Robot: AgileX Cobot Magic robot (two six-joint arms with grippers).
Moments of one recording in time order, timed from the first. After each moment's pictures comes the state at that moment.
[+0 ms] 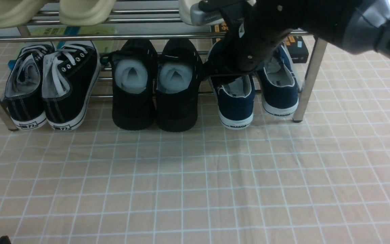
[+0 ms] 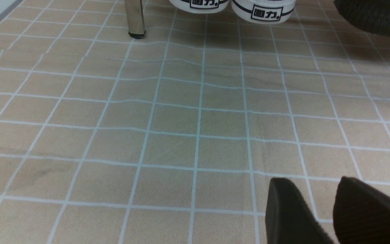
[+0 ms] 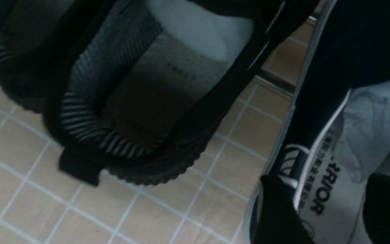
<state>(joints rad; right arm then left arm) 0.58 2.04 -1.94 -0.06 0.93 0.14 0.00 -0.01 0.02 0.07 0.38 -0.12</state>
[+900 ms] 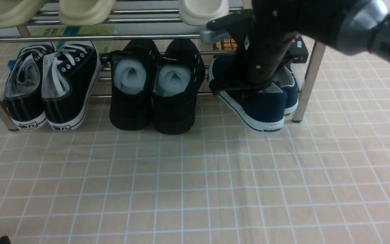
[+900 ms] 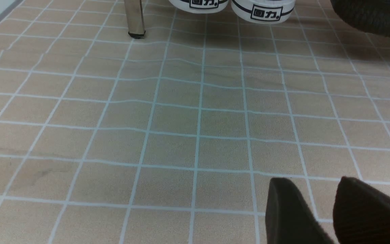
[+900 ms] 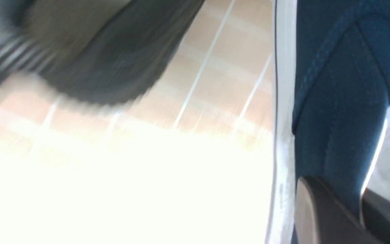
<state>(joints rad) 0.58 1.98 -1.95 -0.03 1.20 0.16 0.00 -0.01 0.02 0.07 0.38 -0.12</state>
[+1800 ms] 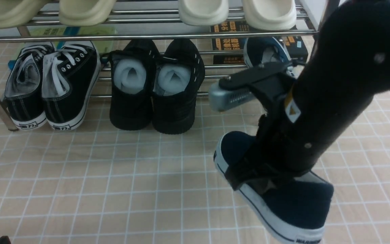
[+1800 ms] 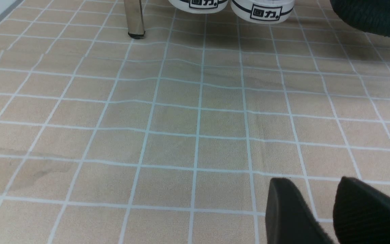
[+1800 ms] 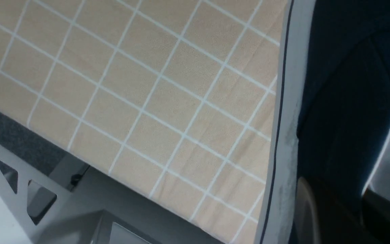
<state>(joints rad) 0.84 1.57 -1.41 0.07 1.18 0.35 0.00 -0.01 0.02 0.07 0.38 -0.12</state>
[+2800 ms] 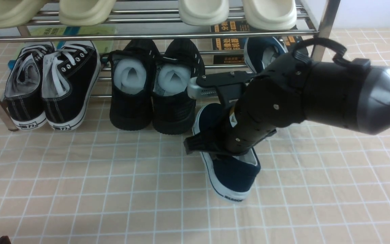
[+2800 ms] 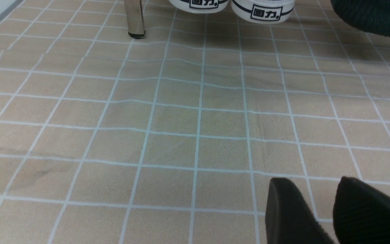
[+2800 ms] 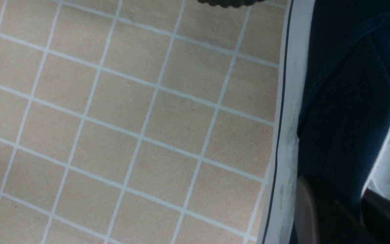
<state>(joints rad) 0.76 1.84 -1.40 -0.02 0.67 0.51 0.00 -0.01 0.02 0.07 0.38 -0.12</state>
